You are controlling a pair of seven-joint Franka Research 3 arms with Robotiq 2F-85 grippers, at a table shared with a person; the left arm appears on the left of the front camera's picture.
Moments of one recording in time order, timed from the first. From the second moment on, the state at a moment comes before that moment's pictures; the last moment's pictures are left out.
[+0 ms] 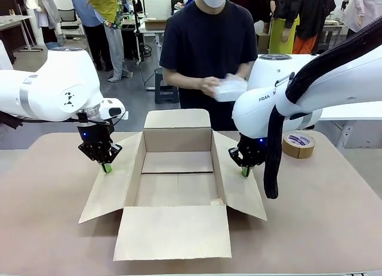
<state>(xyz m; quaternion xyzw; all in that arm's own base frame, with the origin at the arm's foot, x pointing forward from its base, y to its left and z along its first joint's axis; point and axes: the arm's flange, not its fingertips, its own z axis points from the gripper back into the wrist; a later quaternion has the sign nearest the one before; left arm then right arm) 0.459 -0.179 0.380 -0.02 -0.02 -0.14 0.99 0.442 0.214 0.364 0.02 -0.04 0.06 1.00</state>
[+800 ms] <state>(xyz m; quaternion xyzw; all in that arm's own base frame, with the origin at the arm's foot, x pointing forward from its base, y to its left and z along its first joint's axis) 0.459 -0.179 0.380 -0.02 -0.02 -0.14 0.99 0.442 0.214 0.364 0.02 -0.04 0.06 1.00</state>
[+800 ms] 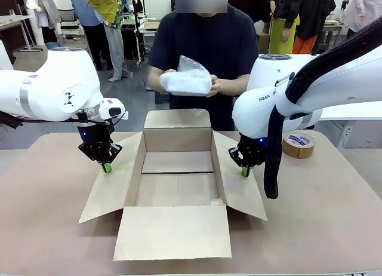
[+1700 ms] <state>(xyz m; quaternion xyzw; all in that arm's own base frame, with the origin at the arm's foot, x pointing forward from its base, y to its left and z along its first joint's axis) 0.459 -0.179 0.379 -0.02 -0.02 -0.14 0.99 0.442 0.214 0.364 0.02 -0.04 0.06 1.00</state>
